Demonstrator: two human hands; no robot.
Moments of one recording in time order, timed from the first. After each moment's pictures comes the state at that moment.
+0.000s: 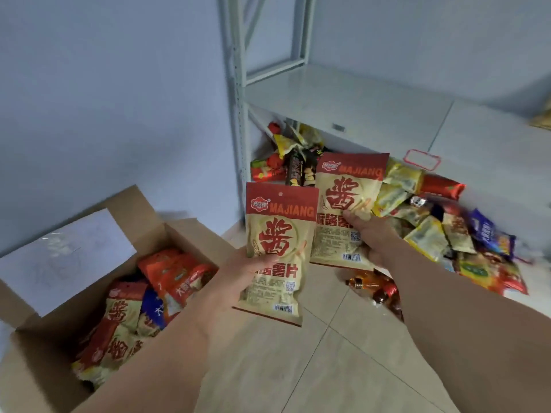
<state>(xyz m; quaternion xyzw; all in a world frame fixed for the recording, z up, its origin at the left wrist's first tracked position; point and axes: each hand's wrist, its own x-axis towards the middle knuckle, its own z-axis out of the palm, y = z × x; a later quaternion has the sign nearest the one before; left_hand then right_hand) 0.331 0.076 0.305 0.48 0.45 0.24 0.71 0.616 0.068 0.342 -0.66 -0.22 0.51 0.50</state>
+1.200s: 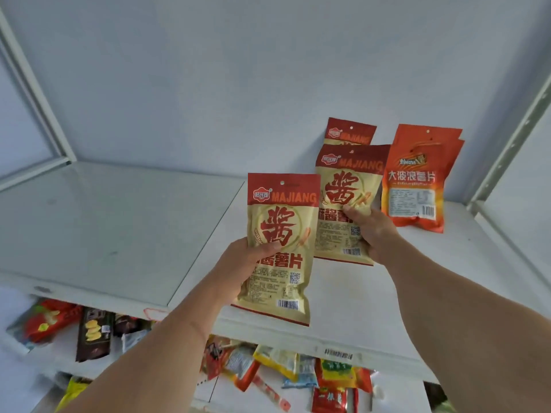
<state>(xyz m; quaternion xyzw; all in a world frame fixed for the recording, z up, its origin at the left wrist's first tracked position) 1.006 0.240 0.421 0.63 0.29 0.17 0.70 1.253 0.119 0.439 -0.66 -0.16 0.31 0.67</state>
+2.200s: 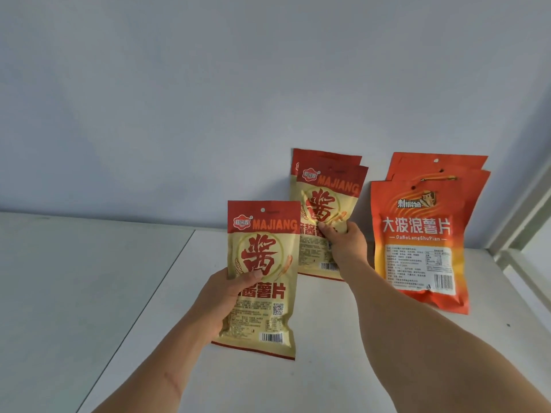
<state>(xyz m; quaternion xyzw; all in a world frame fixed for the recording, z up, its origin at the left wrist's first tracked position) 1.201 0.347 0.401 0.60 0.35 0.16 0.70 1.449 0.259 0.389 -0.76 -0.12 0.18 0.62</state>
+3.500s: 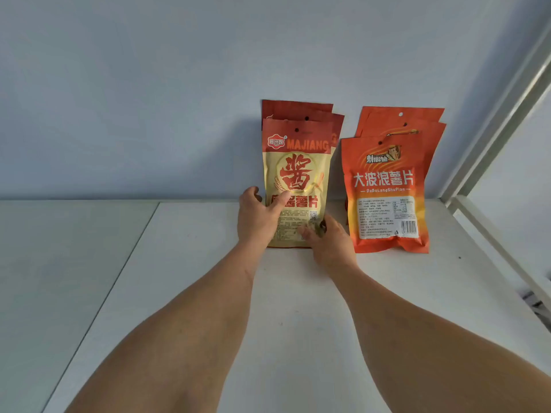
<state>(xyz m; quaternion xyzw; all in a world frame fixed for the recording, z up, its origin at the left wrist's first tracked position) 1.334 0.345 0.380 0.77 0.37 0.28 0.44 1.396 0.202 0.355 -0.88 -0.21 0.09 0.43</state>
